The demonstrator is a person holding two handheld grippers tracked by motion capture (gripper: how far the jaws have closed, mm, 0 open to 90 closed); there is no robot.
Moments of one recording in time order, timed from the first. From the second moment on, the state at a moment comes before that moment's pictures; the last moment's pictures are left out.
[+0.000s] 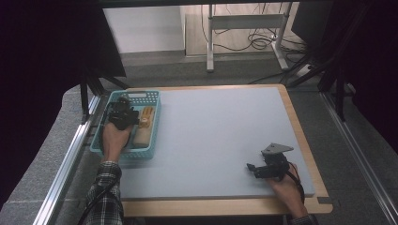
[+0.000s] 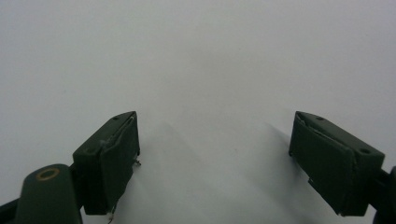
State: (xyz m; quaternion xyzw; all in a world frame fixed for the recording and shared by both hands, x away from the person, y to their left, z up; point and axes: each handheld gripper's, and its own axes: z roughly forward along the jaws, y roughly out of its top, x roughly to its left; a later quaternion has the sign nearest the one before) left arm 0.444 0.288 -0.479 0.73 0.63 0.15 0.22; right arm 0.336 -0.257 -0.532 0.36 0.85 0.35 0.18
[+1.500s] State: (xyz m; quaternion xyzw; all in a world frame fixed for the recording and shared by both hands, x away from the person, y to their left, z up) left arm 0.402 0.311 -0.455 0.73 0.59 0.18 0.30; right arm 0.336 -0.257 -0.532 0.36 0.85 0.35 0.18
